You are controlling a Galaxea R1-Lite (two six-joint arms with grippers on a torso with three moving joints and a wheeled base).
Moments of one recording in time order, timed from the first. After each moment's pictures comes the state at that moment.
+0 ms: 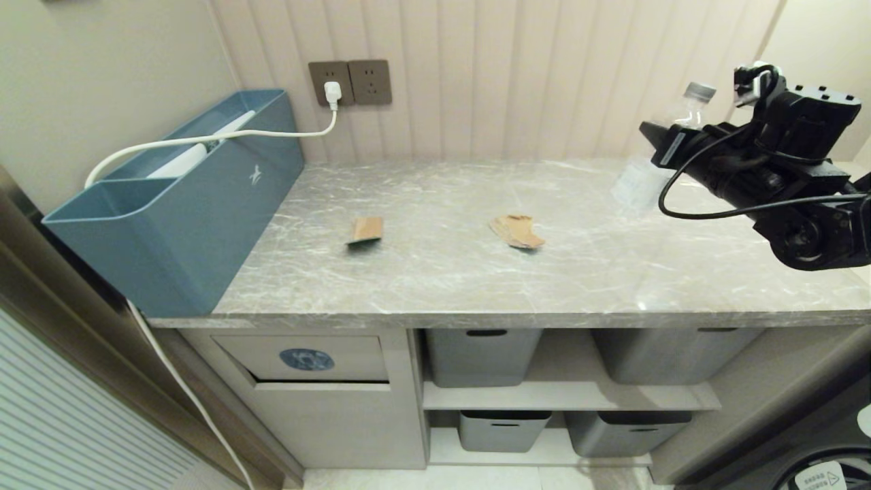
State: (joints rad) left arm 0.00 0.00 0.00 0.00 0.00 0.01; right arm 0.06 1.92 -1.36 -0.80 0.04 0.19
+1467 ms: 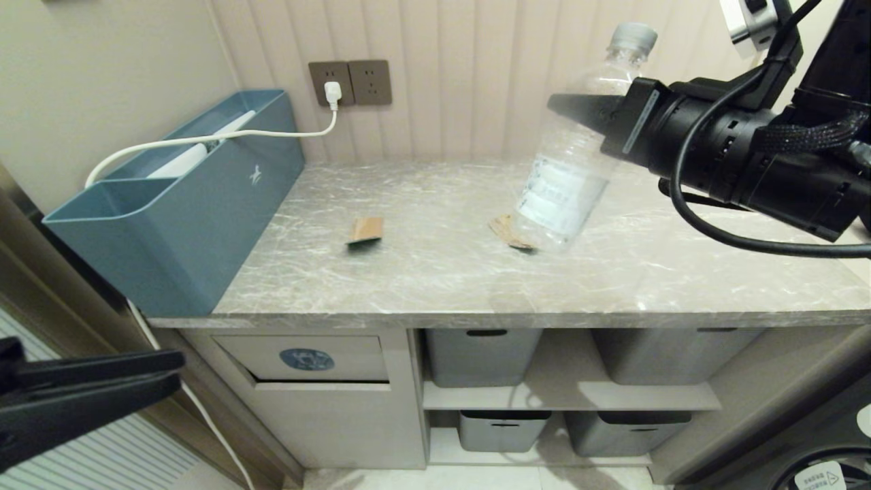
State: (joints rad) left arm -0.19 0.94 -0.70 -0.05 -0.77 -0.15; right arm 0.54 1.58 -1.21 -0.53 0.06 0.30
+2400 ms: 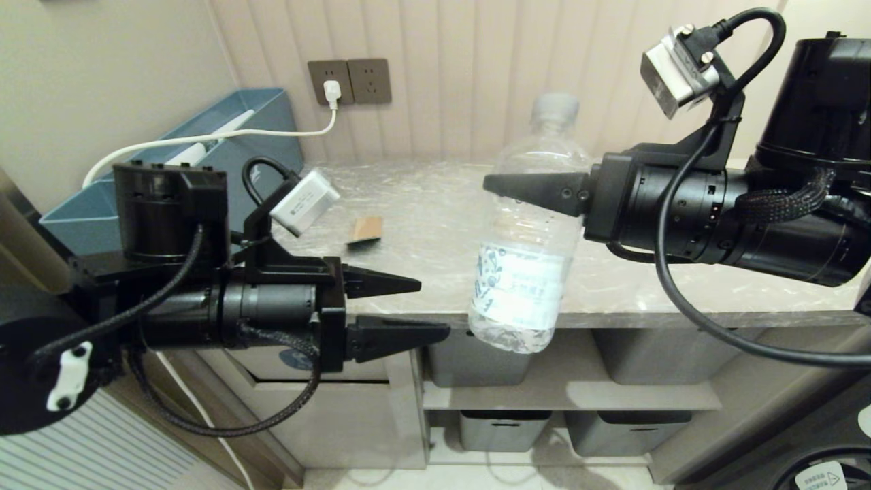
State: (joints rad) left arm -0.54 1.57 -0.93 -0.39 -0.75 0.07; right arm 0.62 1.57 -1.13 -0.48 0.43 0.36
